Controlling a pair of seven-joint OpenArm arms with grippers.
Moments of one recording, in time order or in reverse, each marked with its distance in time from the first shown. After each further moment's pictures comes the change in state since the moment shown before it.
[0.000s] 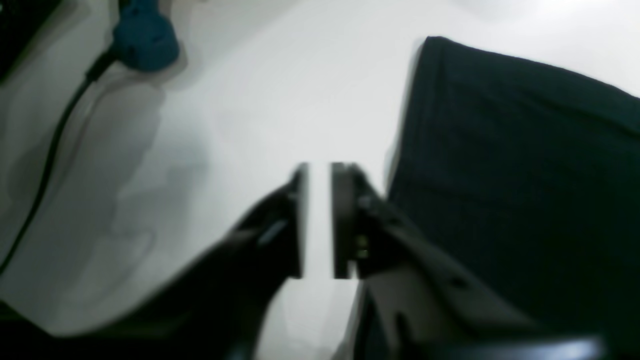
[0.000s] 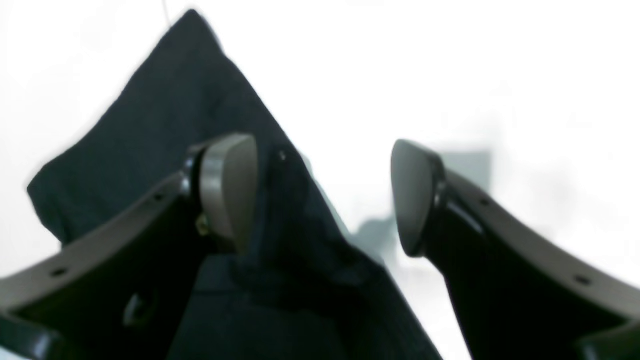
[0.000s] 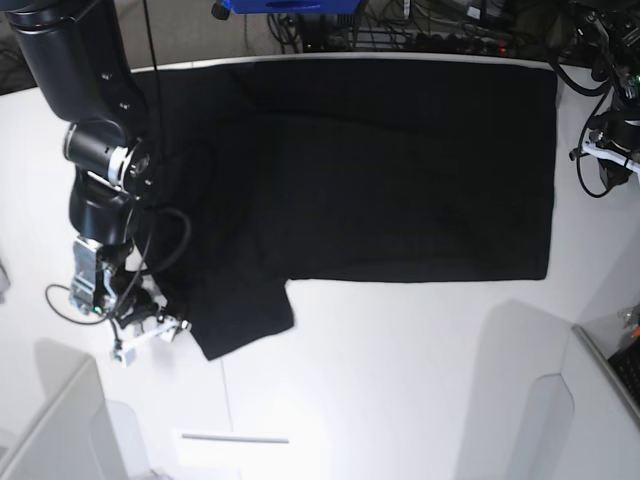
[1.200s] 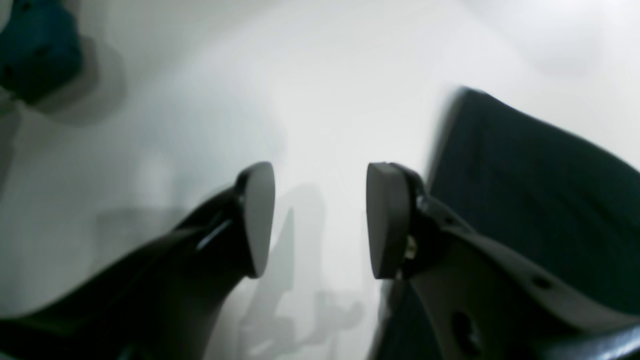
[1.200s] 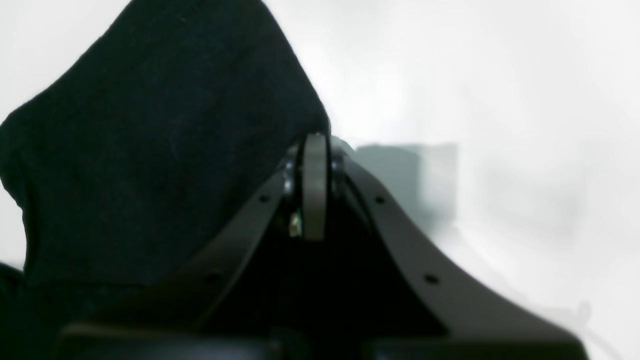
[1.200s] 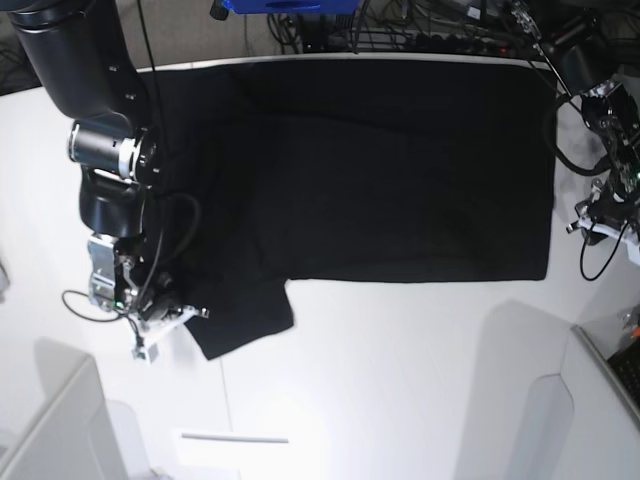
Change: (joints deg) left arm -26.2 -5.7 9.7 -30.0 9.1 0.5 0.0; right arm -1.7 -1.1 -9.2 -0.5 0.8 0.0 3.7
